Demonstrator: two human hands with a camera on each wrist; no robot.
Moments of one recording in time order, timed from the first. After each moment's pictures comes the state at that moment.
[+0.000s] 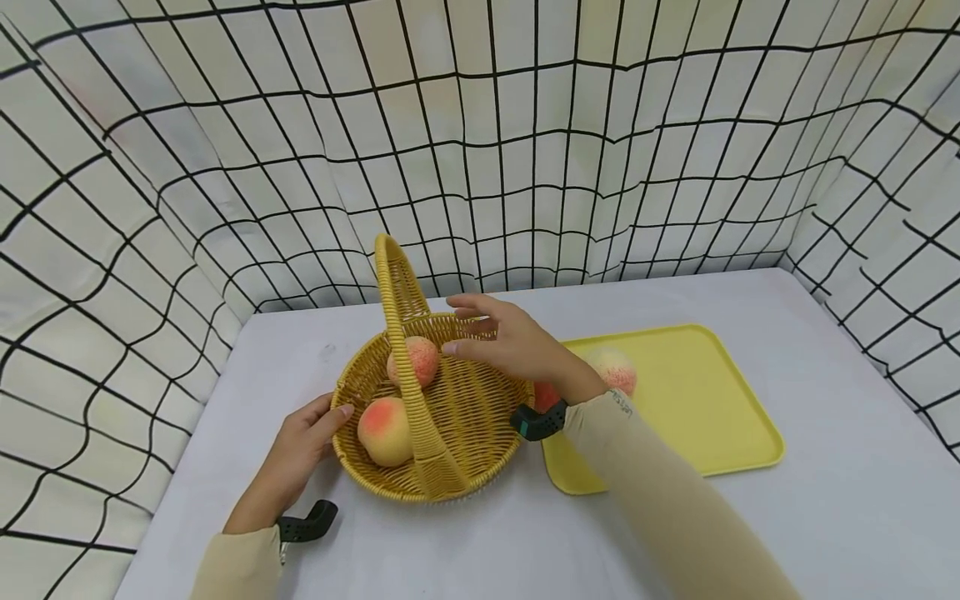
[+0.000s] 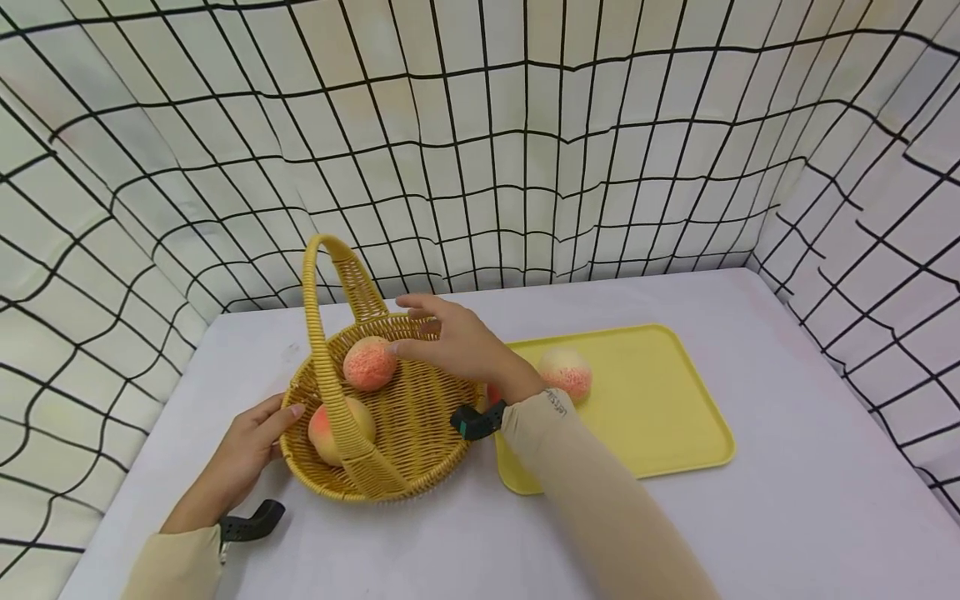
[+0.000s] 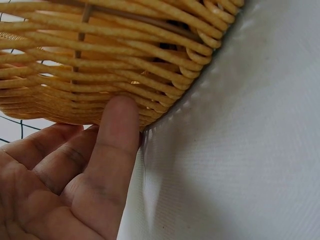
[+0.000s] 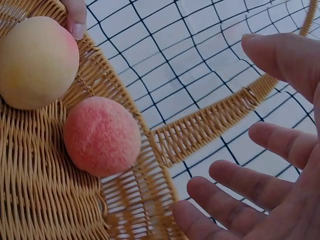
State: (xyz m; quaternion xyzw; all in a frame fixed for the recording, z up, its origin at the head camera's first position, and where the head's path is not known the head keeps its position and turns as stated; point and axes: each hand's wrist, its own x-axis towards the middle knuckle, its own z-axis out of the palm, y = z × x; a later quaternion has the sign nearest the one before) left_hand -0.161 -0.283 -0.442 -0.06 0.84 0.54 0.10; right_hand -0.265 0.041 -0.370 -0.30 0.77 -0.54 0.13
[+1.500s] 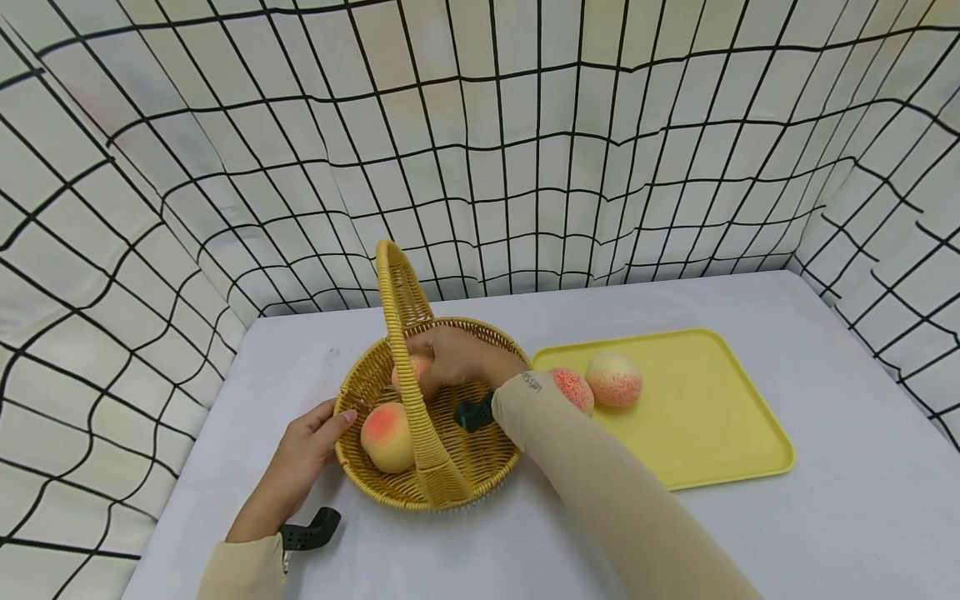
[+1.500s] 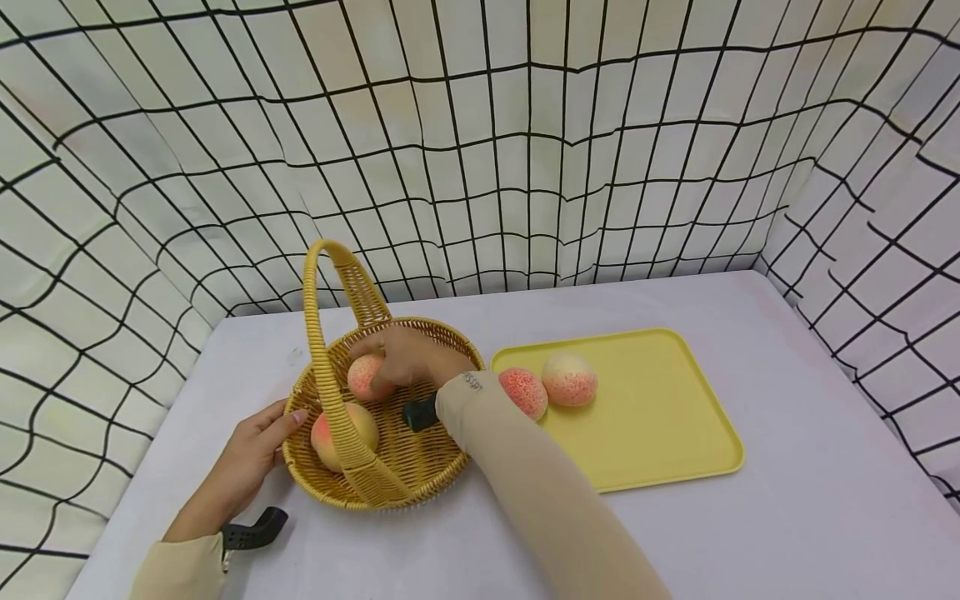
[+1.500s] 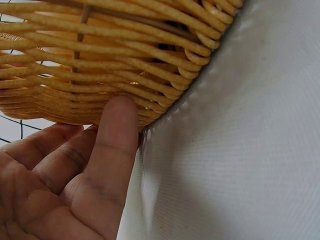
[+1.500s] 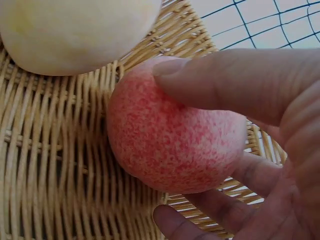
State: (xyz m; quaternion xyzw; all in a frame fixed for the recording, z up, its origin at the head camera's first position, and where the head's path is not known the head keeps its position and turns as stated) left_hand -0.160 -0.281 -0.442 -0.07 0.83 0.55 0.09; right_hand -0.296 -0.038 -0.398 -0.30 0.82 -0.42 0.26
